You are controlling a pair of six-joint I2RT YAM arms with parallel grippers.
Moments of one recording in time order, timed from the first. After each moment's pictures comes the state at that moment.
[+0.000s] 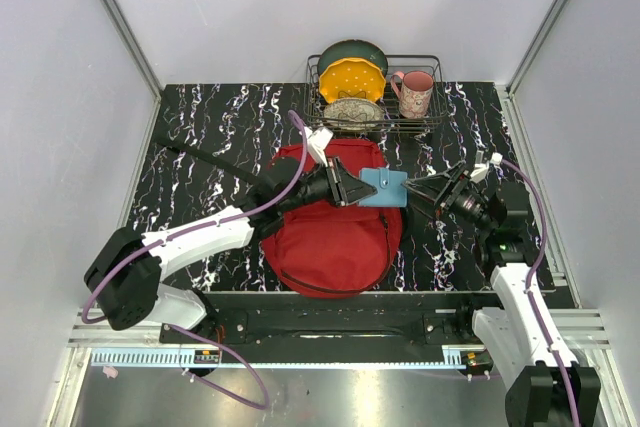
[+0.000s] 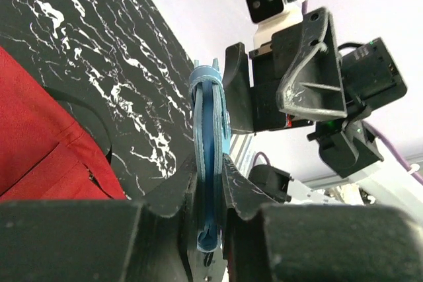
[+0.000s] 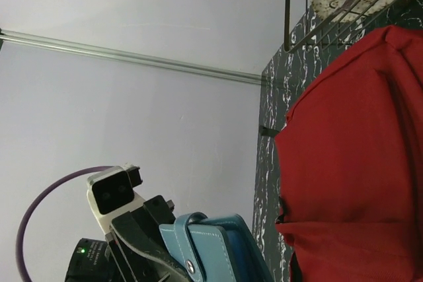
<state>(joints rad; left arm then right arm) -0.84 1.38 0.85 0.46 0.32 -0.89 -0.01 0.74 0.42 0.28 -0.88 1.33</state>
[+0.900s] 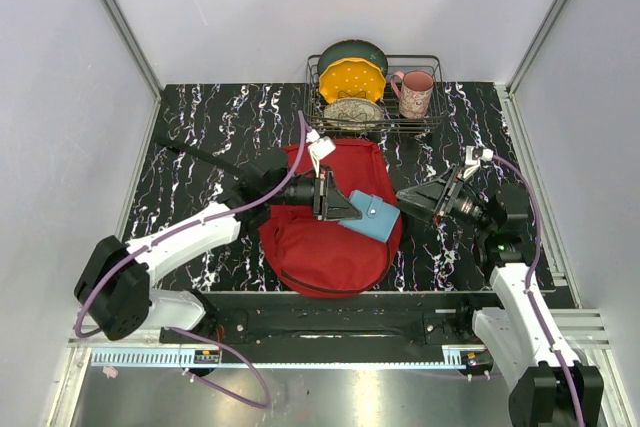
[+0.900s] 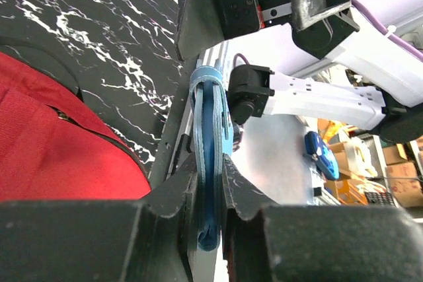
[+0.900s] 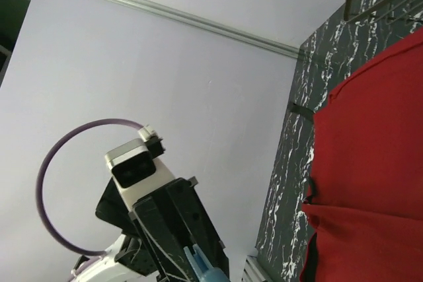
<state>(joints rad) -0.73 1.30 0.85 0.26 0.78 -0.66 0.02 0.74 0.42 0.37 -1.04 1.30</state>
